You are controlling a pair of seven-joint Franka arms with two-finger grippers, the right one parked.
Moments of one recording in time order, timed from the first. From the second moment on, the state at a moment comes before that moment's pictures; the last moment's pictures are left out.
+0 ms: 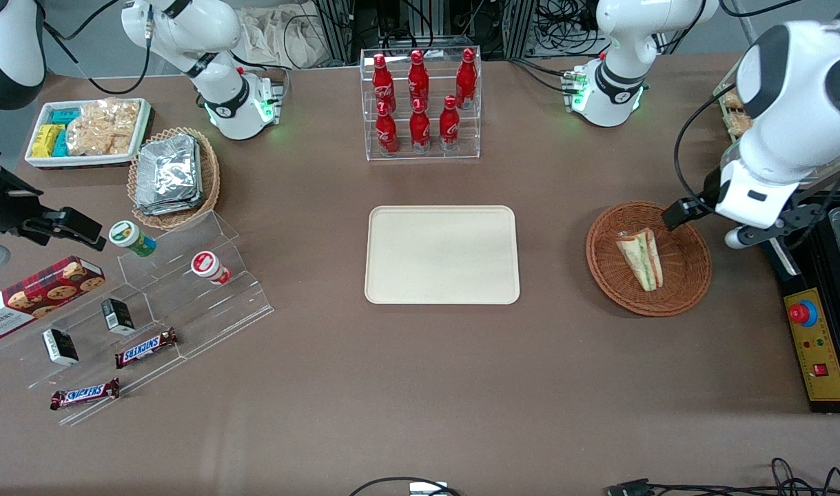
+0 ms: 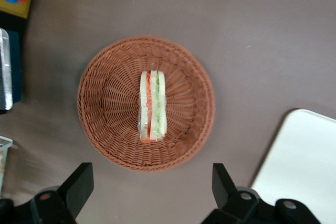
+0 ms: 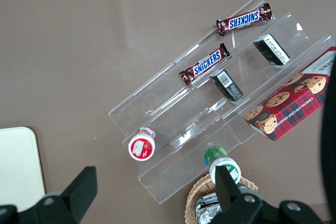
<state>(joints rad) 0.12 -0.10 -0.22 -2.05 0.04 1.89 -0.43</state>
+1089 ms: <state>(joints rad) 0.20 0.11 -0.21 -2.43 0.04 2.46 -0.45</state>
